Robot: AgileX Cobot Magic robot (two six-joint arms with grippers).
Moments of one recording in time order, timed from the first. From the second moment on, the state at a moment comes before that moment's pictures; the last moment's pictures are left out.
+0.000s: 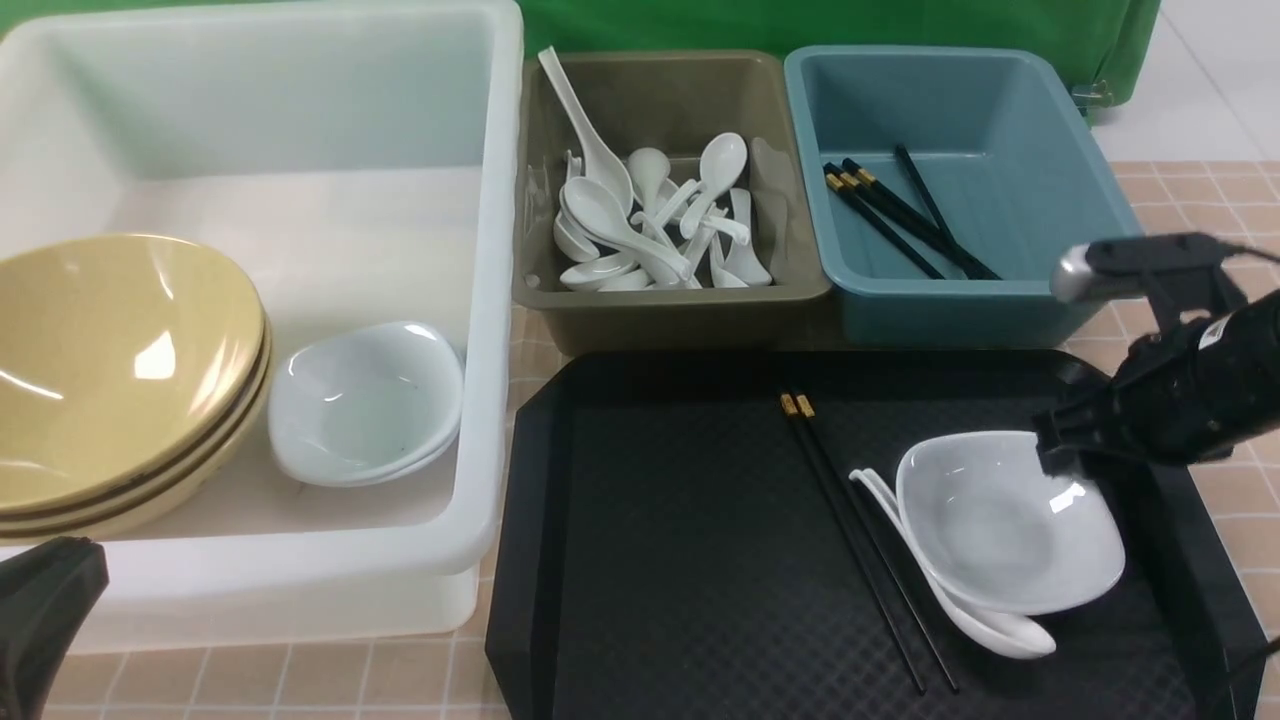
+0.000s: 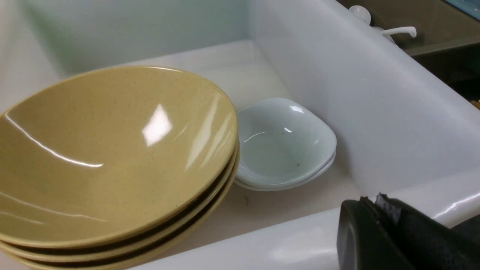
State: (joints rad) right arm 0.08 1.66 -0.90 0.27 0.53 -0.23; left arm -0.15 0.22 -0.33 -0.07 0.53 0.16
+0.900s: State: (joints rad) right arm 0.45 1.46 -1.28 0.95 0.52 -0.68; left arm -0.15 0.18 -0.33 -0.04 0.50 0.15
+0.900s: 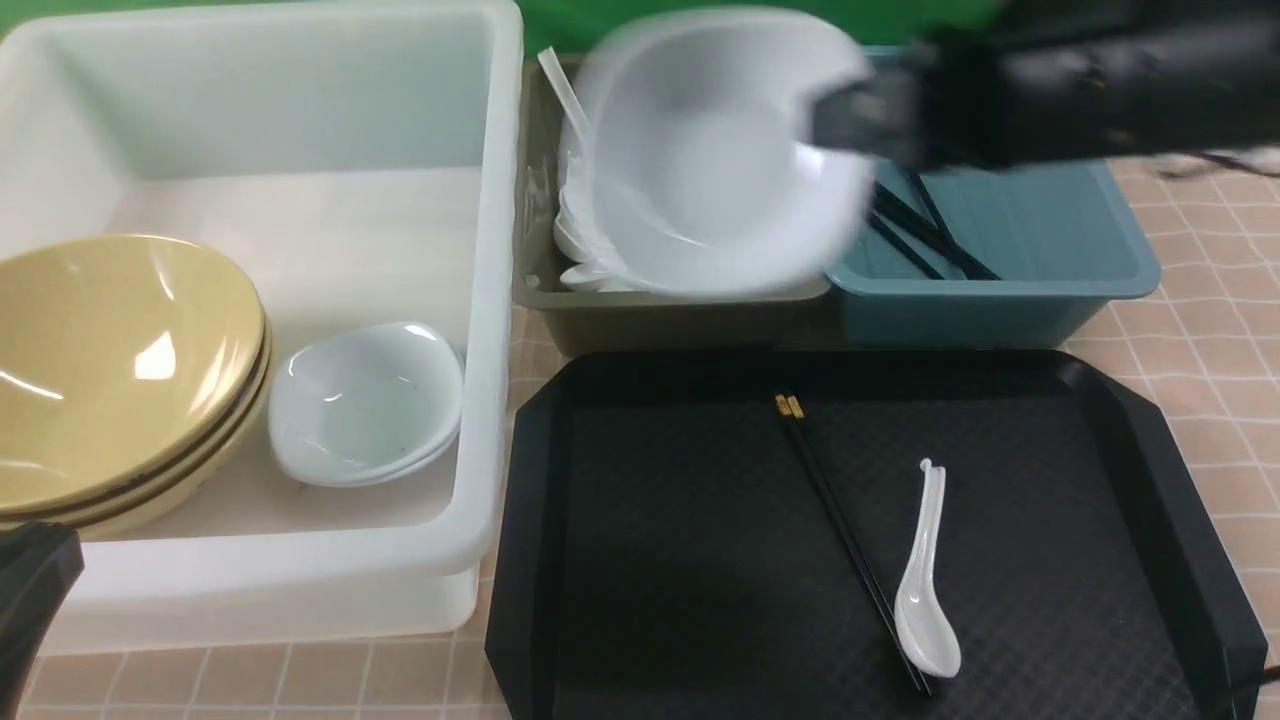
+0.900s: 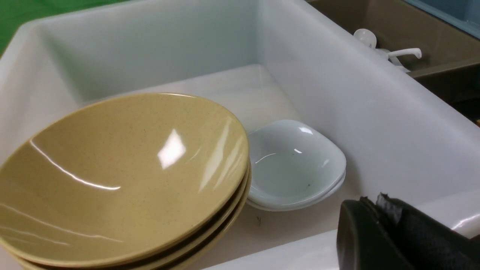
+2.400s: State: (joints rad) right arm 0.78 2.09 -2.28 0.00 1.11 -0.11; left arm -0.15 0.18 -0.33 -0.06 0.50 0.15
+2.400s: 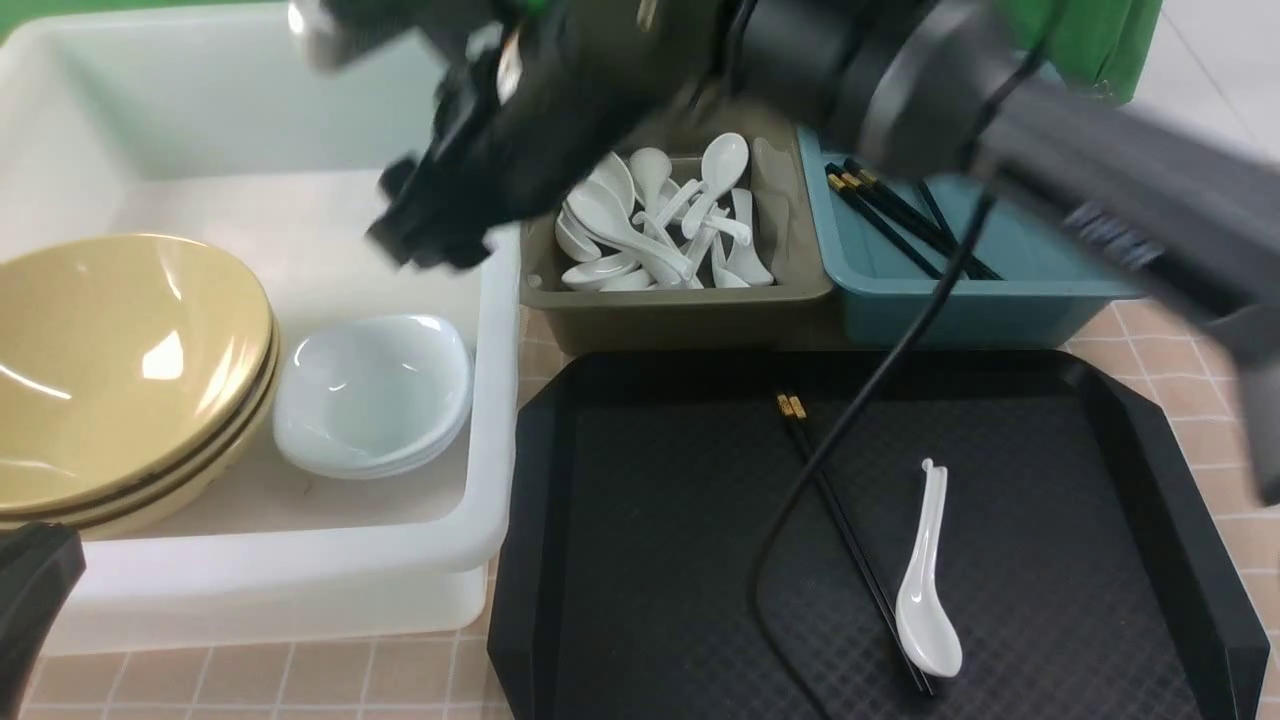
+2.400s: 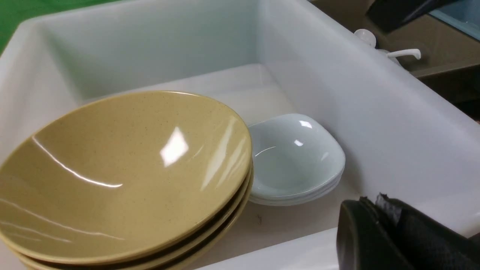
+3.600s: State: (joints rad) right arm 0.49 1.69 -0.92 -0.15 0.48 0.41; left arm -0.15 0.23 -0.33 -0.15 0.53 0.10
